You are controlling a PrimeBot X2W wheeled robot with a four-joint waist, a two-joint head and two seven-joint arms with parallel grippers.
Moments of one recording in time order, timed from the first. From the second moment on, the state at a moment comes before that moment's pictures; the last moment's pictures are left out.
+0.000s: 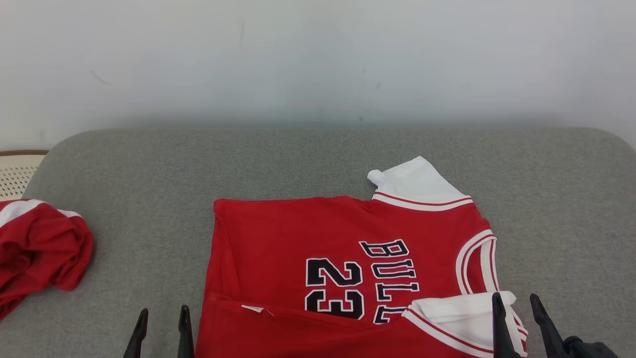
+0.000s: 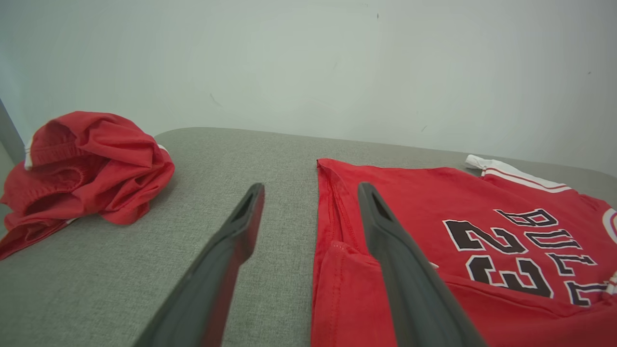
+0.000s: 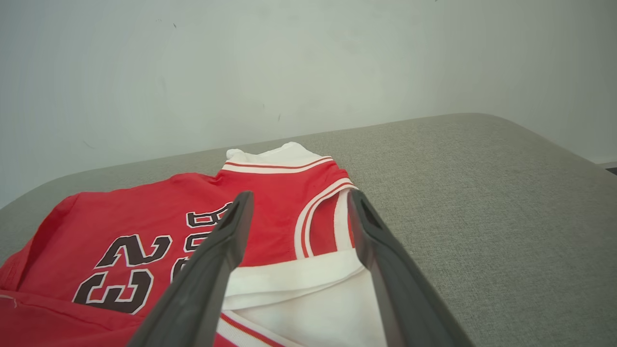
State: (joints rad) left arm 0.04 0.05 -0.06 0.01 -0.12 0.12 -0.26; right arm 0.12 -0.06 0.07 0.02 0.15 0.13 -0.21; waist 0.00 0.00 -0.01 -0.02
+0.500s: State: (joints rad) left arm -0.36 0.16 -0.05 0.24 -0.22 -0.07 -0.14; right arm -0.15 -0.06 0.15 0.10 0.15 0.13 -0.19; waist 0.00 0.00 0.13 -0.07
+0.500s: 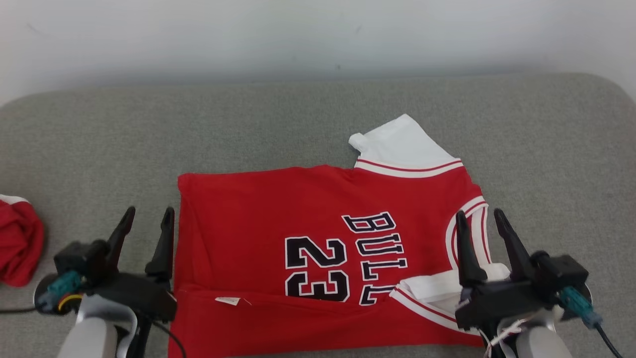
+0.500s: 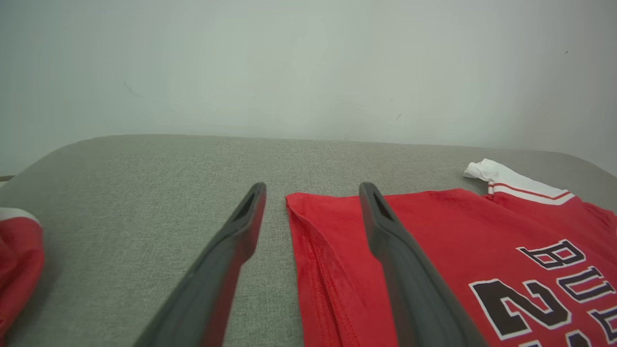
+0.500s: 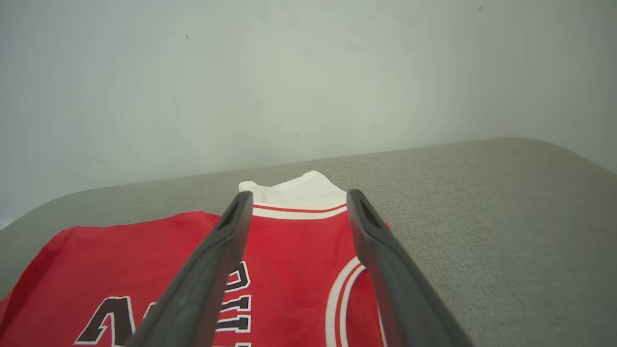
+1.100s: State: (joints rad) left arm -0.74 0.28 -0.08 0.54 -0.38 -0.13 0.09; right arm -0.68 -0.08 0.24 0.40 0.17 0.13 -0.24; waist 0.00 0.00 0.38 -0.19
